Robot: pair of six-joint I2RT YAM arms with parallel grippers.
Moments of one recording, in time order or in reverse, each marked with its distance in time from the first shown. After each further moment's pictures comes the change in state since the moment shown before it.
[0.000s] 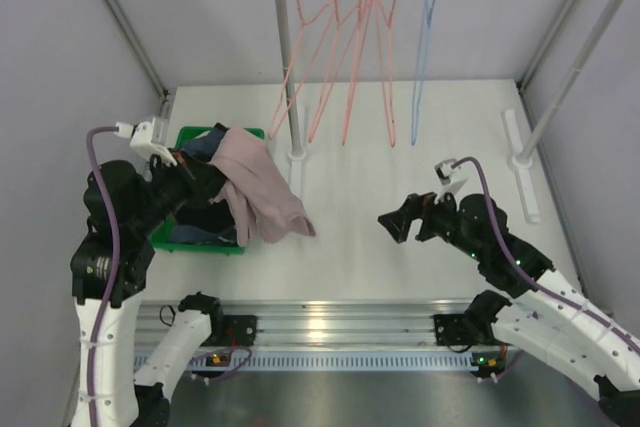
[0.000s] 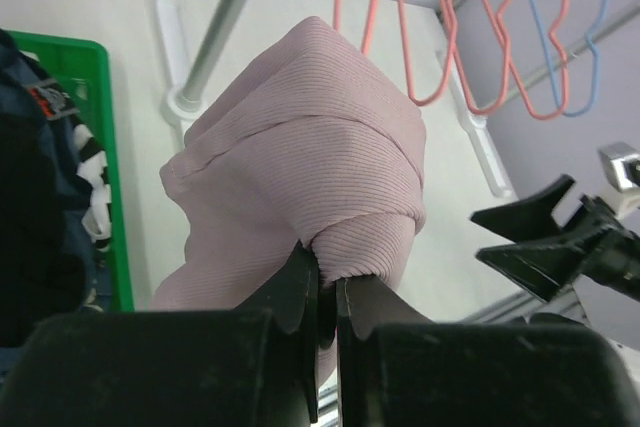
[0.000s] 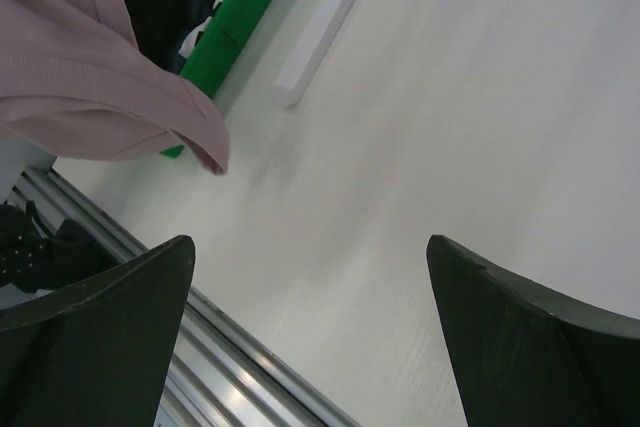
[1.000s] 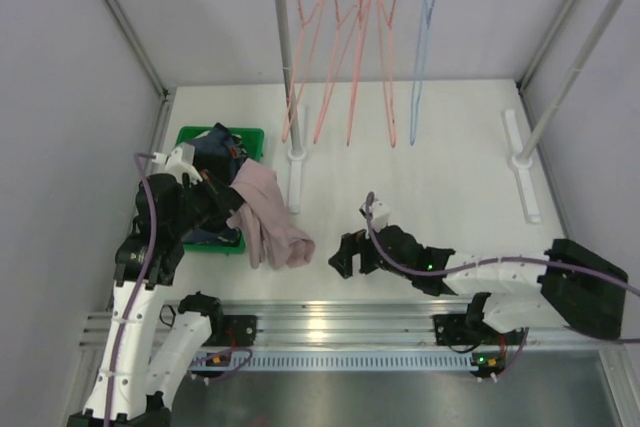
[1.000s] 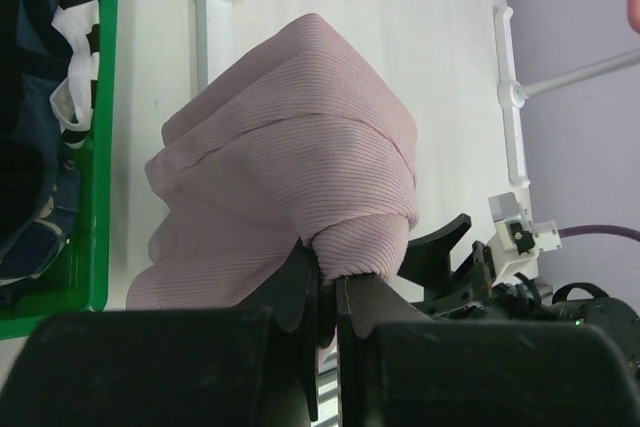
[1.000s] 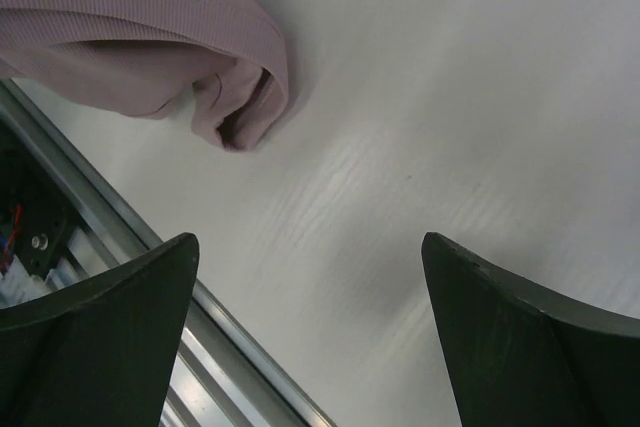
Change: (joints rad) left arm -0.006 -0.116 -0.456 0.171 0.016 -0.192; right arm 0.356 0.536 -0.278 0.634 0.138 0.142
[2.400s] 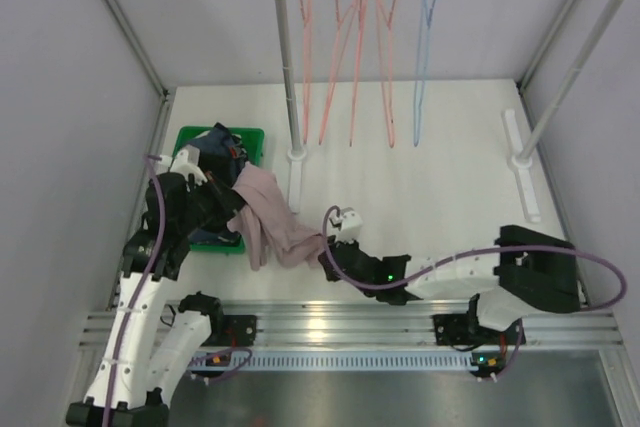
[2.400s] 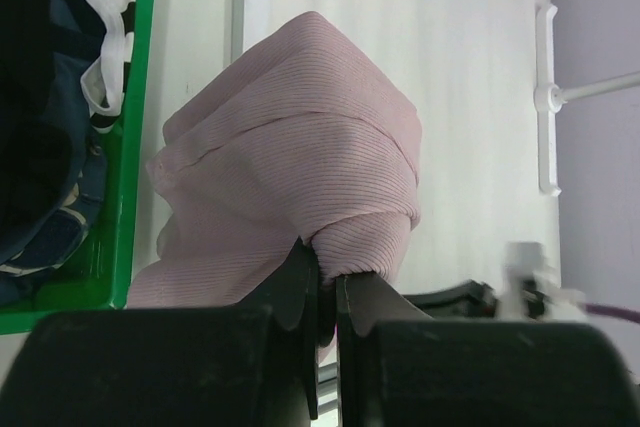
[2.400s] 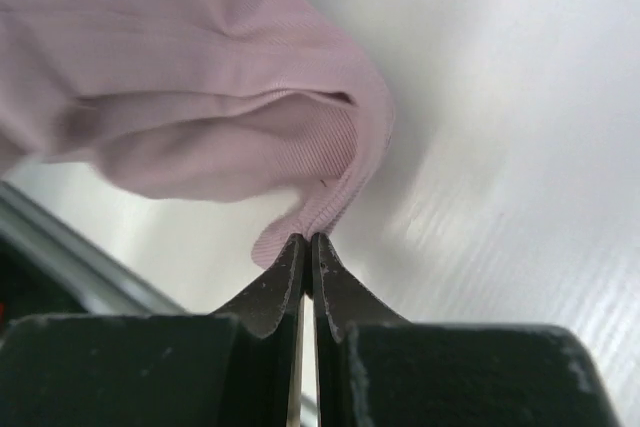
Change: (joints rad) left arm -0.006 0.028 -0.047 0.017 -0.063 -0.001; right arm 0.249 0.422 0.304 -0.027 0.397 0.145
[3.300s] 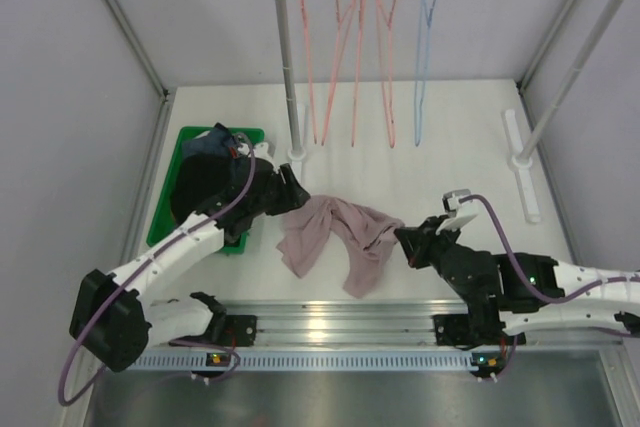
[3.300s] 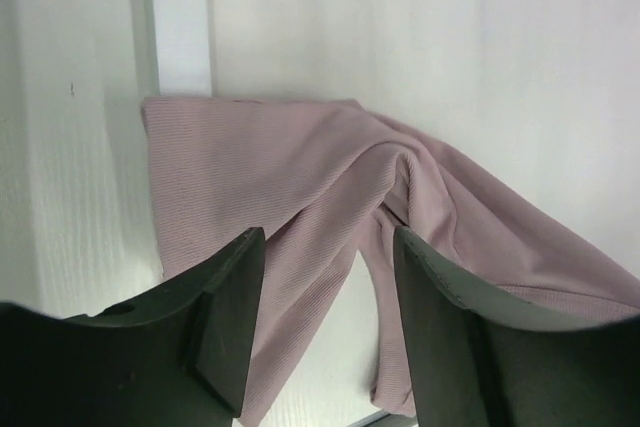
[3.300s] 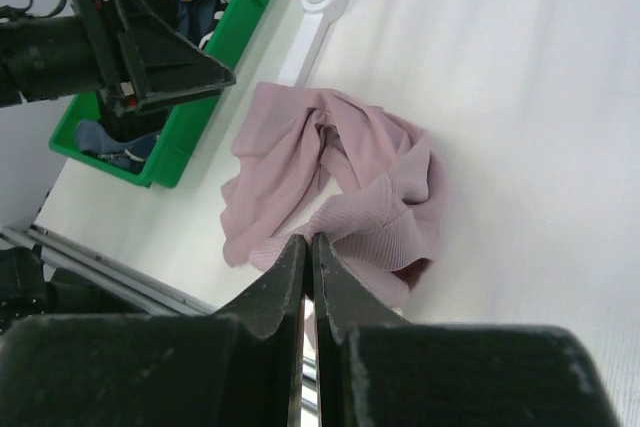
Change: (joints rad) left arm -0.448 0.505 -0.070 0.391 -0.313 -0.096; right arm 0.172 -0.963 0.066 -0.838 0.404 0.034
